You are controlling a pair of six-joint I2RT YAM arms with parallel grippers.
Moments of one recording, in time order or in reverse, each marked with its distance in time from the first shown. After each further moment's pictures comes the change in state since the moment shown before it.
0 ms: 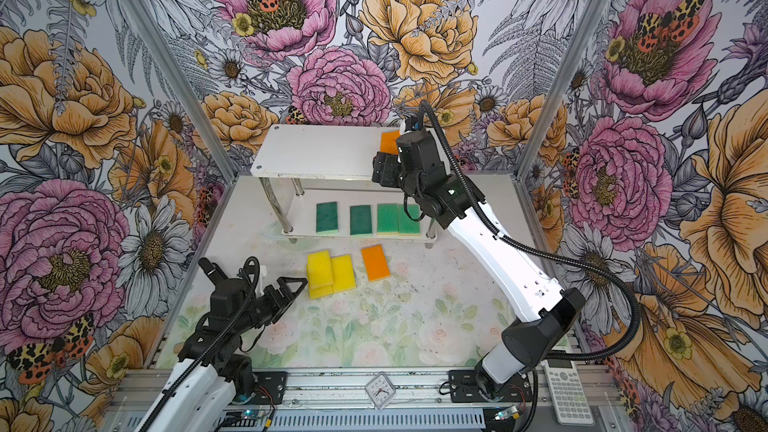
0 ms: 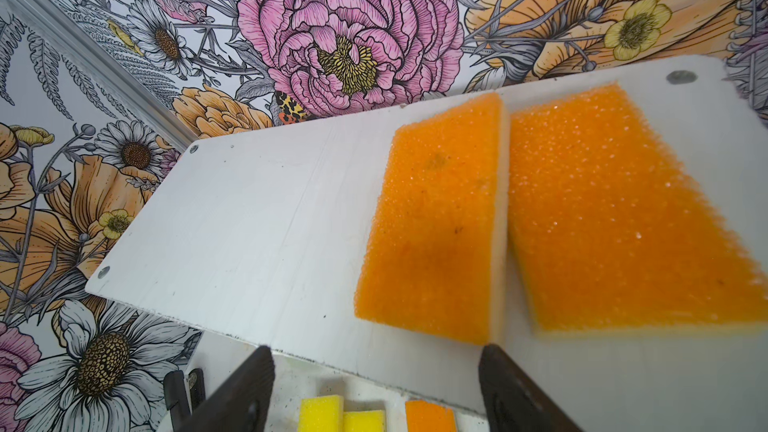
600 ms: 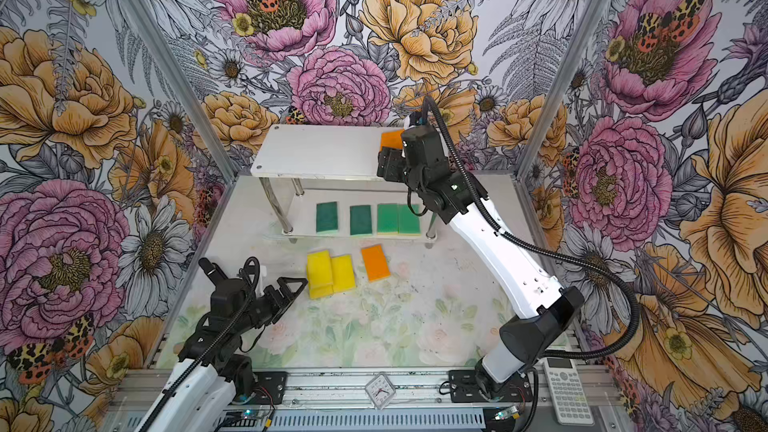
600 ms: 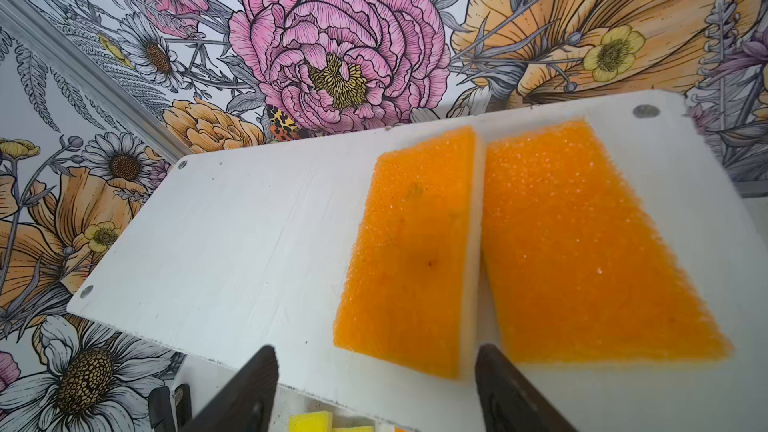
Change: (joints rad) left arm 0.000 0.000 -0.001 0.000 0.000 0.000; right arm -0.027 0.034 0.058 0.000 -0.008 -0.036
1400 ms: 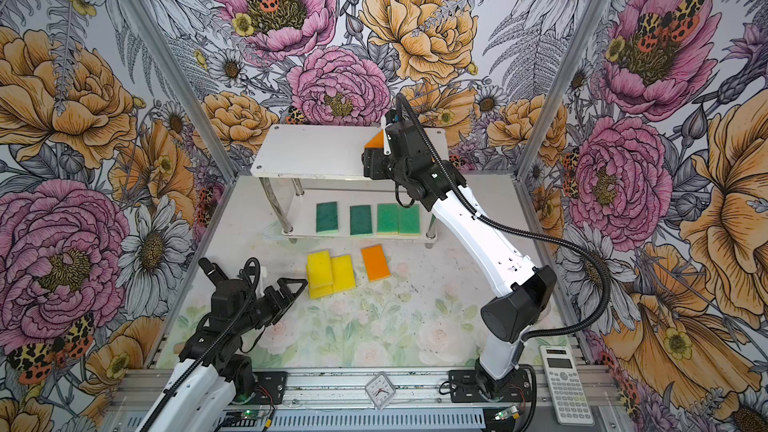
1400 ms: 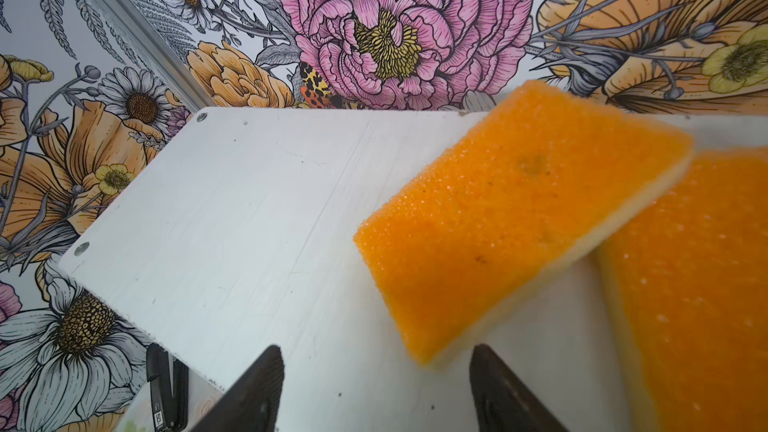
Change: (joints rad) left arm 0.004 0.000 -0.011 0.003 0.000 0.000; right arm 0.000 0.123 0.100 0.003 -0.105 -0.108
